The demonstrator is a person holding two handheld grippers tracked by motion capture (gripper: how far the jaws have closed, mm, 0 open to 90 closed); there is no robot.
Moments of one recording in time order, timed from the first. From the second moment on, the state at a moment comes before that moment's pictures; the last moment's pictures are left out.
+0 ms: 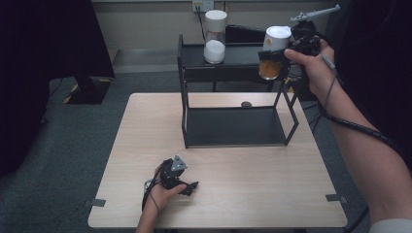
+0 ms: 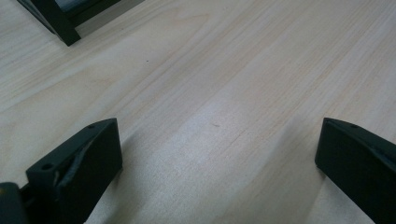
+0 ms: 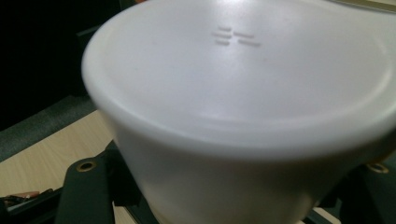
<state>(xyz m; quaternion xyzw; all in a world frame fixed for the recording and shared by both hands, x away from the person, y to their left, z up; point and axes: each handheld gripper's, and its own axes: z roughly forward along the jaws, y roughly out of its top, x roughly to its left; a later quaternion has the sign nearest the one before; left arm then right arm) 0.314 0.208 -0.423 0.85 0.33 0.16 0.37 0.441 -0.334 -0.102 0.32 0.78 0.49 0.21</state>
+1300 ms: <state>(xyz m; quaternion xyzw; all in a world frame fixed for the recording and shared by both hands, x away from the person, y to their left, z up) 0.315 0.208 -0.423 0.85 0.33 0.16 0.37 0.508 -0.300 -0.099 0.37 0.76 0.48 0.23</state>
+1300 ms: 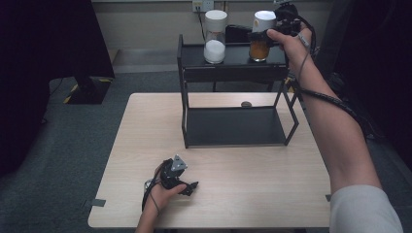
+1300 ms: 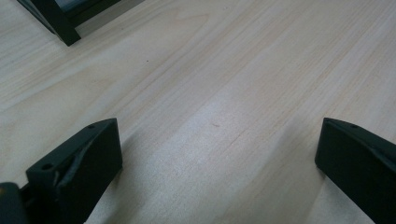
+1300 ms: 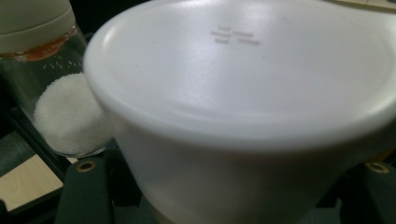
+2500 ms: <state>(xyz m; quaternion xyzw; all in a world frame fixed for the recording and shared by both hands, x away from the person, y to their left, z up) 0.315 0.208 -0.422 0.85 0.33 0.16 0.37 0.476 -0.303 -0.104 0.38 0.76 0.46 0.25</state>
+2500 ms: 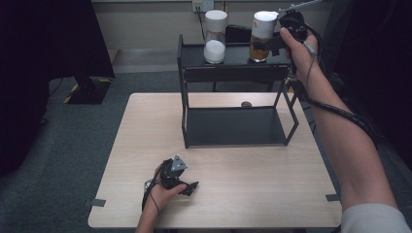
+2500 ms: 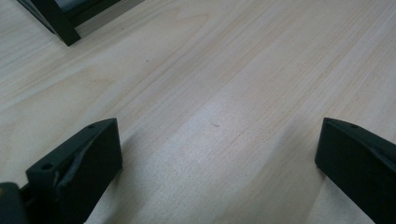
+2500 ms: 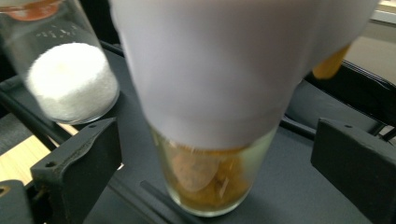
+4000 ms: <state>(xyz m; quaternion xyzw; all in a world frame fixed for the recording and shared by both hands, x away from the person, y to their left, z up) 0.314 0.208 -0.423 0.85 0.33 0.16 0.37 0.409 -0.319 -0.164 0.36 0.75 0.50 0.23</state>
